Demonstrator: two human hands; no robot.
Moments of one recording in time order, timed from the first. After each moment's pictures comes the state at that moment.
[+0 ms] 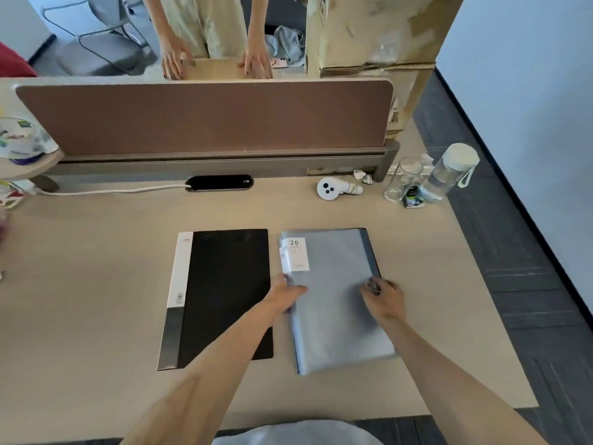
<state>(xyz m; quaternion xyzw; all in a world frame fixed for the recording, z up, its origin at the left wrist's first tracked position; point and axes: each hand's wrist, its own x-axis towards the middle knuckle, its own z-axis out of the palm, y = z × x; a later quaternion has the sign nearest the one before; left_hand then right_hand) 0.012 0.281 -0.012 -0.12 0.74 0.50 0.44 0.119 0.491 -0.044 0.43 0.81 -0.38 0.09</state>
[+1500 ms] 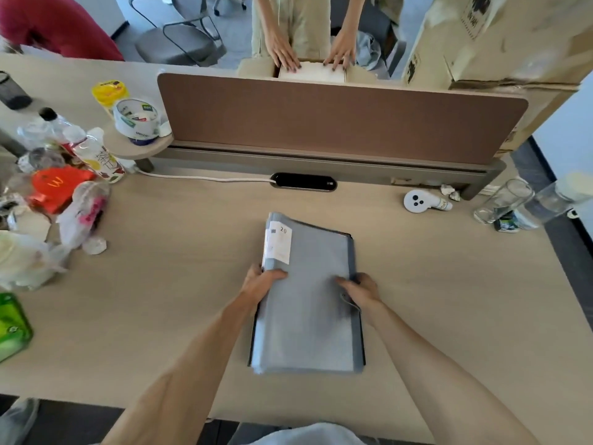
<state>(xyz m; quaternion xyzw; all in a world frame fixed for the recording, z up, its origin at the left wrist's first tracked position) -0.075 0.051 0.001 -0.20 0.70 0.62 0.31 -0.012 0.284 -0.038 0.42 0.72 -0.53 0.15</state>
